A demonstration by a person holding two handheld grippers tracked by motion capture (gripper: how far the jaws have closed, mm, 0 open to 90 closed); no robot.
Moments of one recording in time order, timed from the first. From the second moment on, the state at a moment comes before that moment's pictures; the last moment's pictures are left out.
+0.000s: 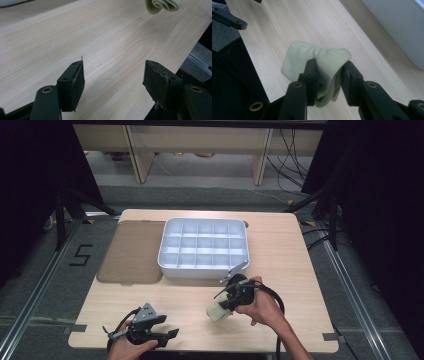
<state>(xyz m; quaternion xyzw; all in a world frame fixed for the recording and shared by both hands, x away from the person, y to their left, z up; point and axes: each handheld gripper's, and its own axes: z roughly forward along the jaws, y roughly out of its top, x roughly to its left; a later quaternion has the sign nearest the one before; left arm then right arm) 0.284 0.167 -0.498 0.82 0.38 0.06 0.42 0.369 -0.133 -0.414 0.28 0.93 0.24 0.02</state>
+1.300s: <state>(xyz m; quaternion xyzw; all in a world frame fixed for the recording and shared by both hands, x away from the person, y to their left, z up) 0.285 0.166 -0.502 0.82 0.38 0.07 0.41 0.426 -0.164 -0.344 0.32 0.92 0.22 0.04</state>
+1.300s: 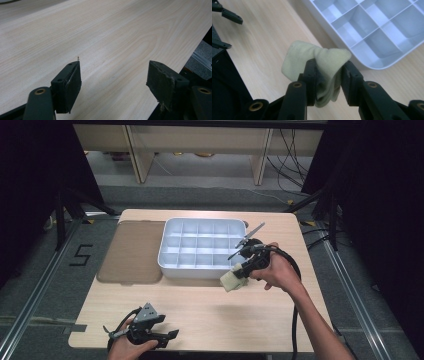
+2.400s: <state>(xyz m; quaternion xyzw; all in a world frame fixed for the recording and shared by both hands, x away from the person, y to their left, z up) 0.286 0.166 -0.502 0.83 0.38 0.07 0.41 0.506 -0.168 -0.348 0.39 0.90 0.18 0.07</state>
